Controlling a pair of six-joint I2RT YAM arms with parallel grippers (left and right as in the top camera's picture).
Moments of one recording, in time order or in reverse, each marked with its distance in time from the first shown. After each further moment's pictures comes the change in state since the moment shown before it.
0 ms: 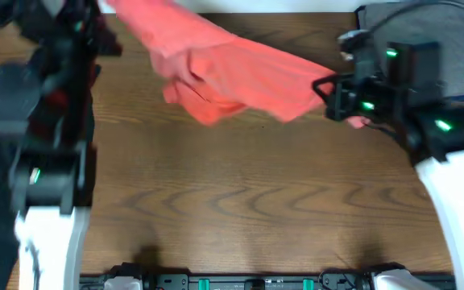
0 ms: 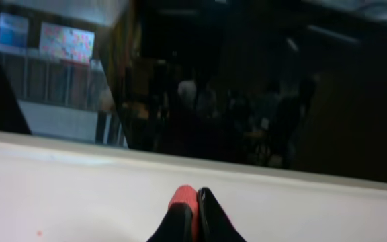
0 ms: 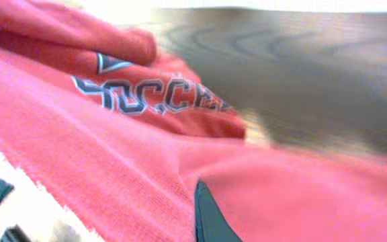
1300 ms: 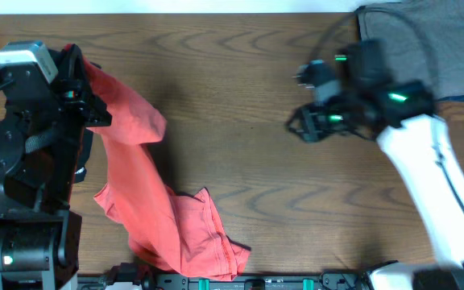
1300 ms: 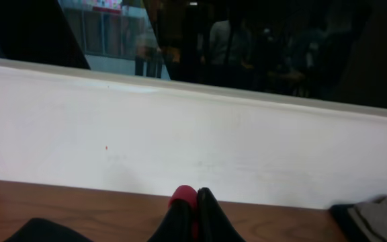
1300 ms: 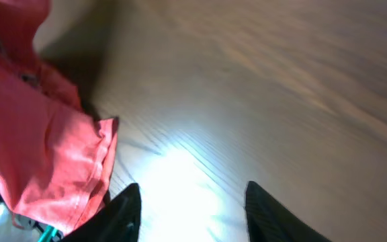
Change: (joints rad) left arm 0.019 -0.203 0.001 -0.480 -0.055 0.100; right arm 0.166 0.237 0.060 -0.258 0.060 -0.224
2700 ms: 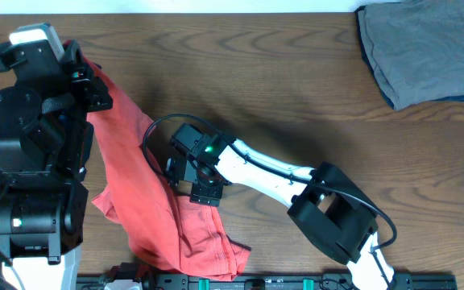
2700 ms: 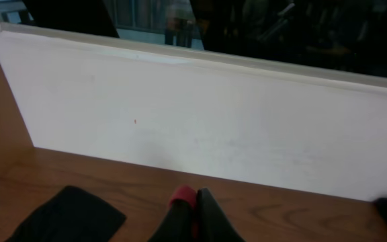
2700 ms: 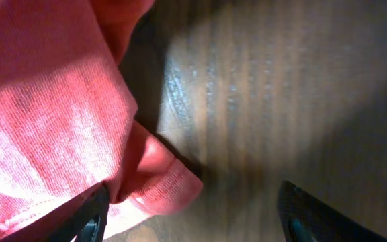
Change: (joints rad) left arm 0.000 0.092 0.000 -0.026 -0.114 0.016; right arm 0.596 0.573 0.033 0.296 0.209 -0.391
